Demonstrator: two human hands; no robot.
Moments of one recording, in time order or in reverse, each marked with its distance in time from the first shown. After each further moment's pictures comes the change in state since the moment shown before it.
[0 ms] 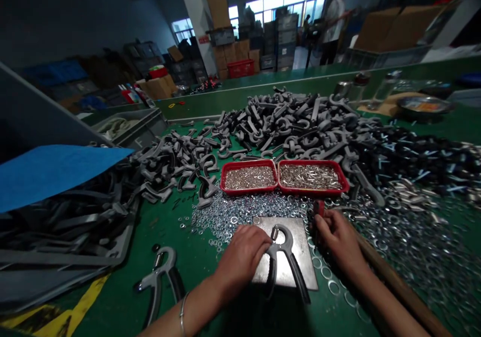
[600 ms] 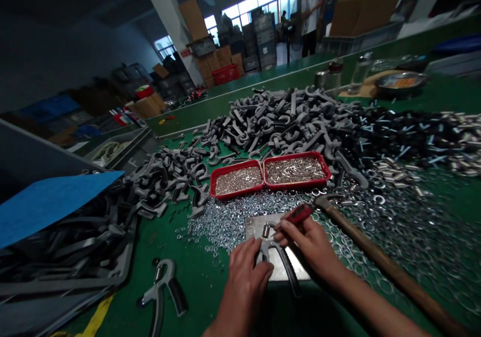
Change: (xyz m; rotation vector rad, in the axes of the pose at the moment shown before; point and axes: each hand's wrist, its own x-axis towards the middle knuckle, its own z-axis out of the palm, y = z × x) left_hand -0.039 0.027 0.046 0.308 0.285 0.123; right_hand -0.029 -0.033 0.027 0.567 -0.225 0.024
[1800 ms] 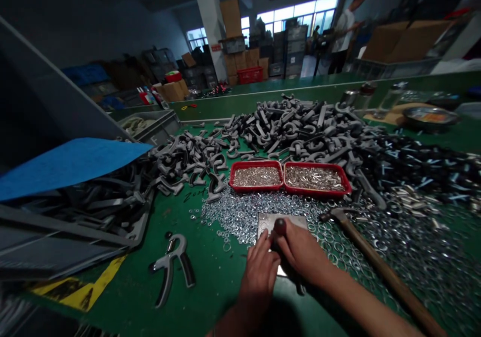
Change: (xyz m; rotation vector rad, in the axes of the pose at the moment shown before) left_hand -0.021 -0.001 0.038 -0.211 0.077 -0.176; right_hand 0.005 -0.007 0.039 -1.096 -0.309 -0.329
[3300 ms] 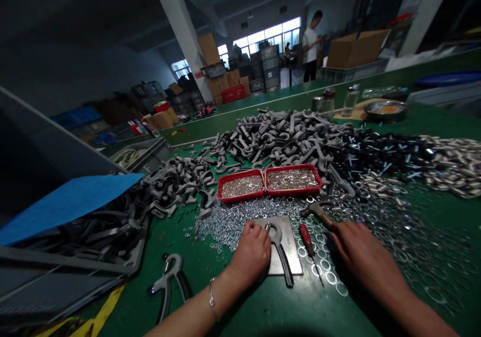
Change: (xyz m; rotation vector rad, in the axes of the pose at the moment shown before) left_hand 0.074 0.012 -0.026 0.501 -0.205 0.453; right_hand -0.108 0.075 -0.073 -0.430 0.266 0.258
